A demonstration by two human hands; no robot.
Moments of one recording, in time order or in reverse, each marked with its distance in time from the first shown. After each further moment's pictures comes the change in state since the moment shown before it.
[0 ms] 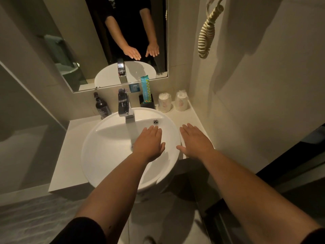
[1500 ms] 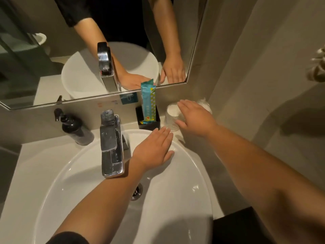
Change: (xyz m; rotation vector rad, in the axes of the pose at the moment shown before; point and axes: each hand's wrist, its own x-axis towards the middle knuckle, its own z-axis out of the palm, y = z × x) left_hand 0.200 -0.113 0.120 -0.092 0.008 0.379; right_hand 0.294 0.048 0.022 0.021 0.019 -0.086
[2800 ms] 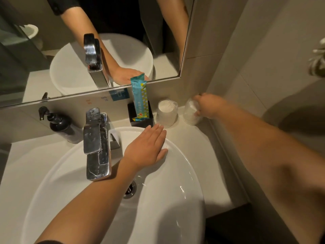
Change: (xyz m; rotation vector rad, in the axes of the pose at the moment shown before) left_hand 0.001 0.002 0.001 0.001 -0.017 -0.039; right_hand 0.022 0.077 -0.015 -0.102 -0.378 0.227
